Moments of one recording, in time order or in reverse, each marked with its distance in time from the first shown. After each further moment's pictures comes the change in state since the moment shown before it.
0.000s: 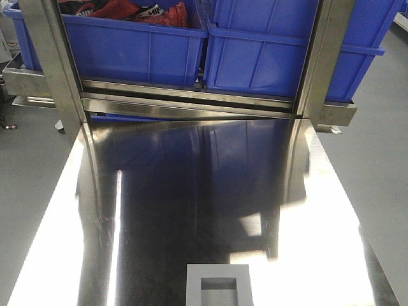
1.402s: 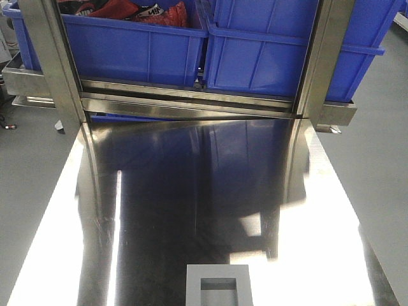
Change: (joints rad) left arm 0.000 0.001 -0.085 -0.039 -0.032 -0.054; right arm 0.000 0.000 0.000 0.000 0.001 0.000
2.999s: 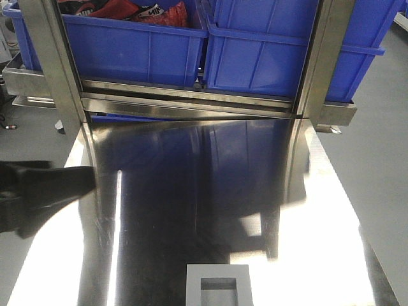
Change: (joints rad) left arm -0.108 0.865 -0.701 -1.039 0.640 0.619; right arm 0.000 0.000 0.000 0.000 0.000 0.000
